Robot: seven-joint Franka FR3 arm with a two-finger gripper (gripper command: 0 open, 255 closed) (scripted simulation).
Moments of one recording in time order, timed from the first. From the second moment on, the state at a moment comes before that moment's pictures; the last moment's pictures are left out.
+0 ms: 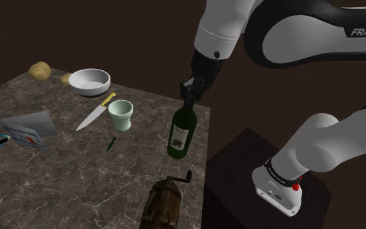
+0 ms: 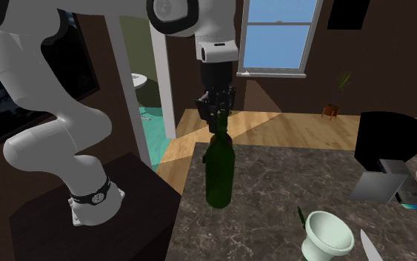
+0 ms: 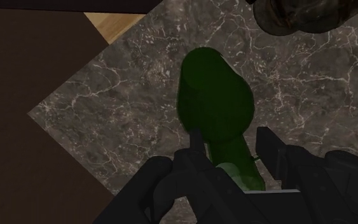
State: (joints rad) arm 0.11 -0.49 0.53 -2.22 0.16 1.86 0.49
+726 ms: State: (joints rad) arm 0.10 -0.48 0.51 -2.07 0.14 1.72 0.49
